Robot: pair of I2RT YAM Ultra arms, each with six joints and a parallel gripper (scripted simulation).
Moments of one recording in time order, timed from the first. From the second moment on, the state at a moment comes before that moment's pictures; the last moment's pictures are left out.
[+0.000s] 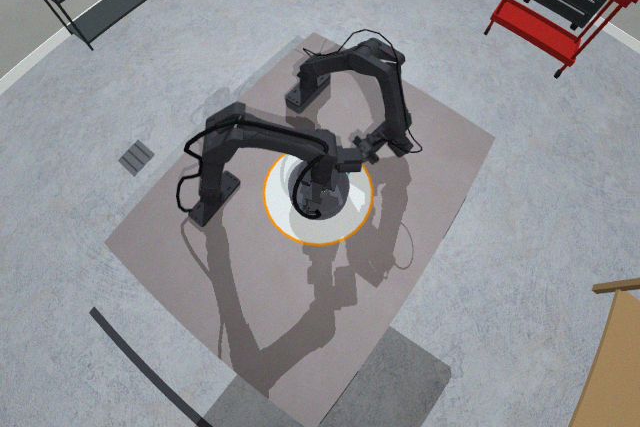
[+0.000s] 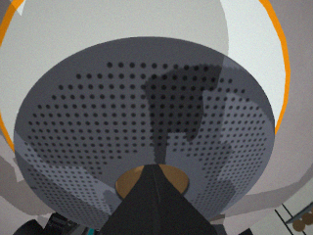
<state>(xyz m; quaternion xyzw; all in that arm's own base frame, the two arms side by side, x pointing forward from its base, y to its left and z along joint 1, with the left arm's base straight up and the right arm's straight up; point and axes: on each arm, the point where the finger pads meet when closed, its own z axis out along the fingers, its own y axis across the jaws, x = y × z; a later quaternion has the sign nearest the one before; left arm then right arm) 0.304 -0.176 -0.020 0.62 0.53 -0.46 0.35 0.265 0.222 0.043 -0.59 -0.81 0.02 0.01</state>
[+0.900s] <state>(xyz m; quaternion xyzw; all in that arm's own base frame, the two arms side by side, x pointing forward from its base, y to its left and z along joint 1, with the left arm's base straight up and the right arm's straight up) 0.304 -0.176 -0.020 0.62 0.53 -0.46 0.35 0.261 0.217 0.044 -0.34 -0.94 0.02 0.02</state>
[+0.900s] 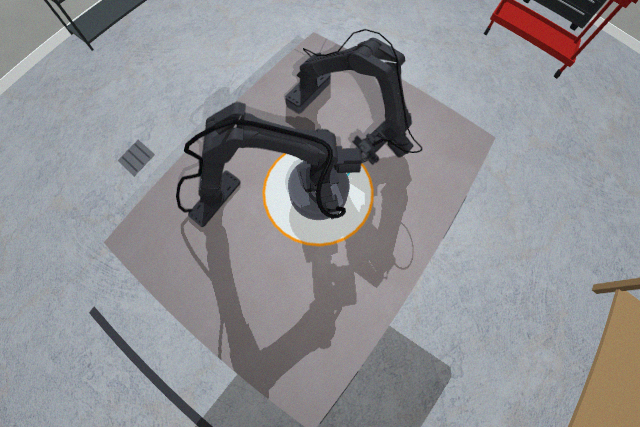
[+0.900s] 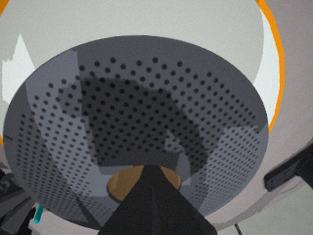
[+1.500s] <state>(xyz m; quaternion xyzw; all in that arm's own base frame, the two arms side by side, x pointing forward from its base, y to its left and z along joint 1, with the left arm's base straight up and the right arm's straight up) 0.304 -0.176 -0.020 0.62 0.53 -0.46 0.35 0.262 0.218 0.053 -0.28 -0.96 0.01 0.02</state>
